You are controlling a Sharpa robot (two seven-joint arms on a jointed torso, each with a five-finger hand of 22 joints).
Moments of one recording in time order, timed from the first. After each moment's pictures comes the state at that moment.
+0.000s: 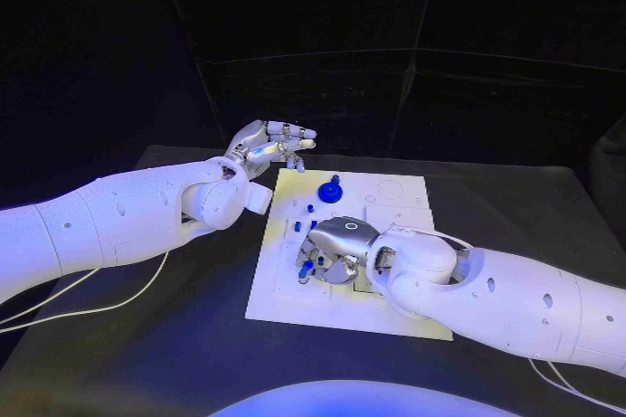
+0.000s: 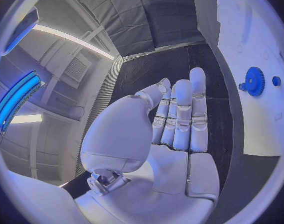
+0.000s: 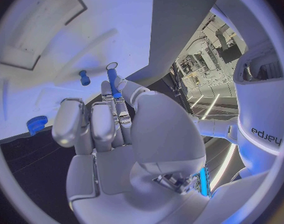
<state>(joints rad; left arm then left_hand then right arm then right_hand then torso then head) 1.22 -0.78 -0.09 1.35 -0.07 -0.21 0.44 1.33 -0.02 0.40 -0.13 0.05 0.97 0.17 0.23 0.08 0.96 0.11 0.47 0.13 1.17 0.02 1.04 0.52 0.18 1.14 0.12 0.64 0.73 1.05 -0.54 -0.04 1.59 -1.69 -0.16 -0.10 1.40 -0.05 0.48 -0.04 0.06 1.11 0.14 0.09 0.08 1.24 0.07 0.12 0.07 1.47 -0.02 1.26 1.02 0.09 1.40 0.08 1.32 1.11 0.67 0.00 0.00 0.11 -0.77</state>
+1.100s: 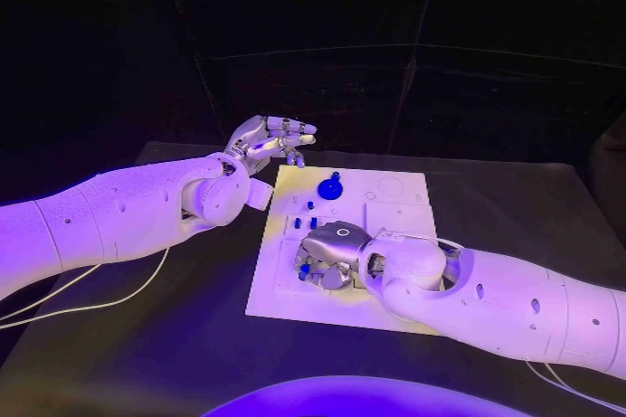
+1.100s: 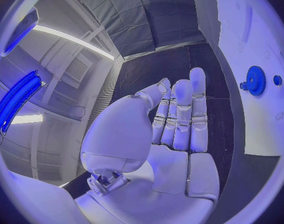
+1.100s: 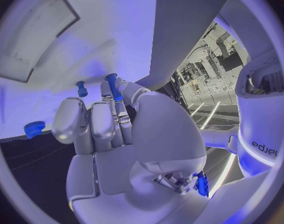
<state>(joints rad) 1.22 -0.78 -0.09 1.35 -0.07 -0.22 0.45 1.33 -0.02 0.40 -0.13 0.05 0.97 0.17 0.23 0.08 0.96 0.11 0.48 0.13 1.17 0.02 1.04 0.52 0.18 1.14 0.12 0.64 0.73 1.04 -0.51 -0.06 1.58 -1.77 -0.13 -0.13 1.36 -0.09 0.48 -0.04 0.08 1.04 0.17 0.06 0.07 1.18 0.10 0.07 0.06 1.47 0.00 1.26 0.99 0.09 1.39 0.10 1.31 1.08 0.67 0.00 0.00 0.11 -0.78</state>
